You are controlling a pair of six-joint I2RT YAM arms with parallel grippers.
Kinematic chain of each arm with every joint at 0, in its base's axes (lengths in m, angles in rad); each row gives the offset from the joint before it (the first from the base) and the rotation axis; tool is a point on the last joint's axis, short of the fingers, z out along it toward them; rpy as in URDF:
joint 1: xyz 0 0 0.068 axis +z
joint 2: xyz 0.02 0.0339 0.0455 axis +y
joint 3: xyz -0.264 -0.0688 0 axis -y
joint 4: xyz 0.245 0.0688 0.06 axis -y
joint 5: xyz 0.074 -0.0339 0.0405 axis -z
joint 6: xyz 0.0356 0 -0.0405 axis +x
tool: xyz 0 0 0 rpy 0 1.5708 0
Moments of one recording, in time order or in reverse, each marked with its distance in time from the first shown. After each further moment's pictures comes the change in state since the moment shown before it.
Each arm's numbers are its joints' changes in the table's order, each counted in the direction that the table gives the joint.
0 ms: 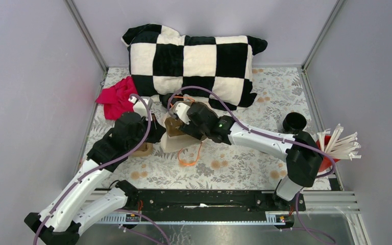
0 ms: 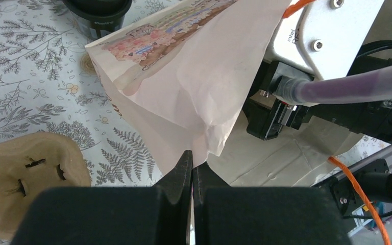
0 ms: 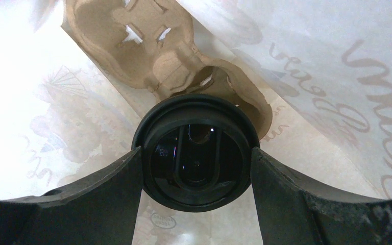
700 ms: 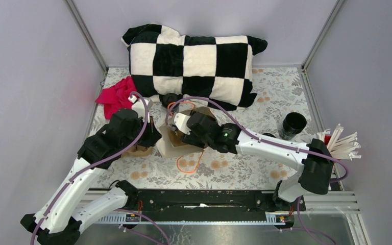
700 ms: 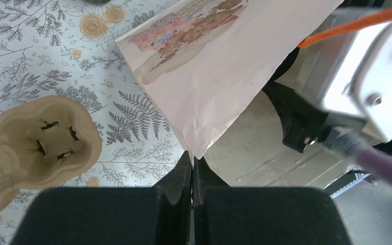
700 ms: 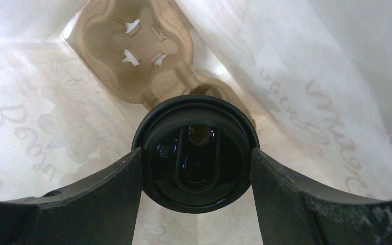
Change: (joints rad) left arm 0.000 0.040 0.175 -0.277 0.060 0.056; right arm 0.109 -0.116 -0.012 -0.119 0.049 -0.024
